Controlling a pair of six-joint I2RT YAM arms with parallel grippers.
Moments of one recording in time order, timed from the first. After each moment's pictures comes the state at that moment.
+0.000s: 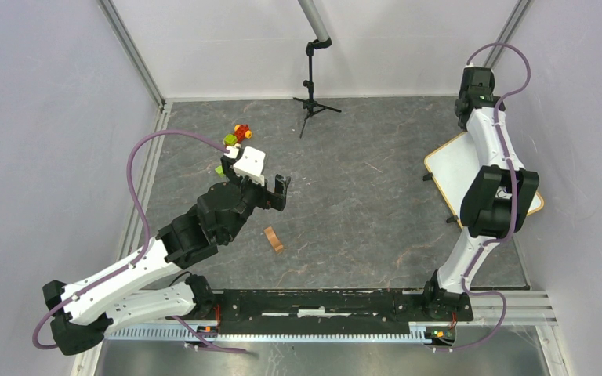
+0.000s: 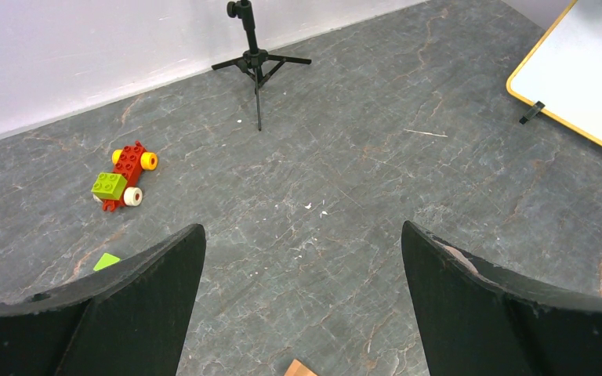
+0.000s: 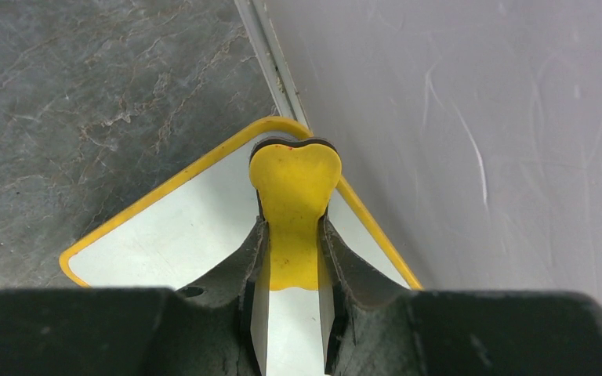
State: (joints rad) left arm -1.01 0.84 0.90 -0.21 -0.59 -0.05; right arm -0.17 1.89 1.74 -0.66 0.54 -0.14
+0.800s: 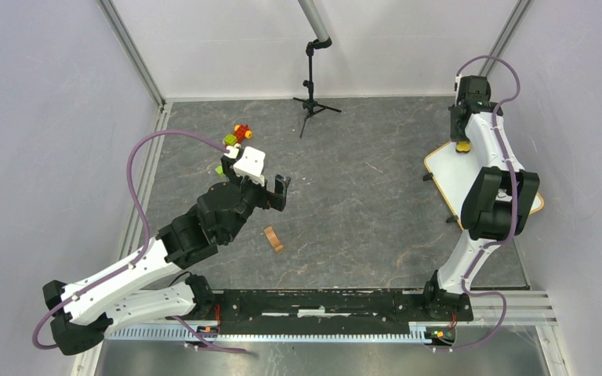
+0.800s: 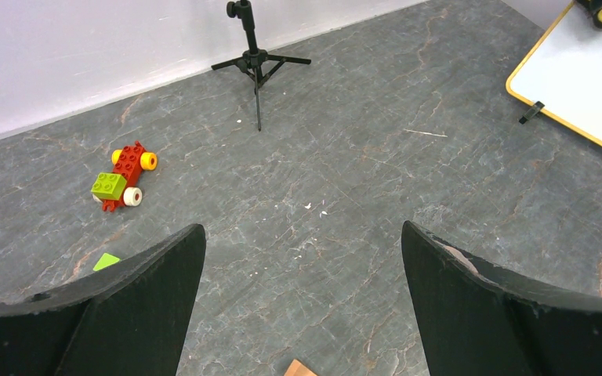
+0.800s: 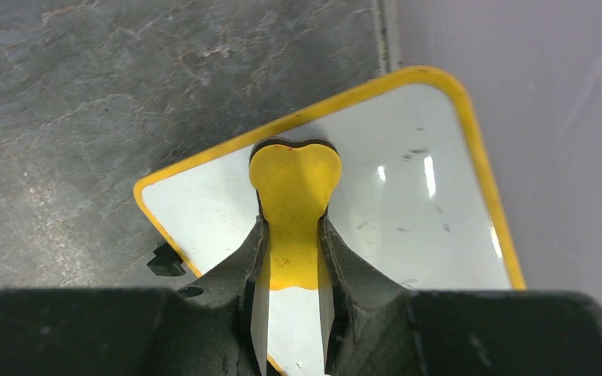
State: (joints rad) left arm -1.01 0.84 0.90 -0.21 -0.59 -0.06; right arm -0.17 1.86 1.65 -0.70 0.33 -0.14
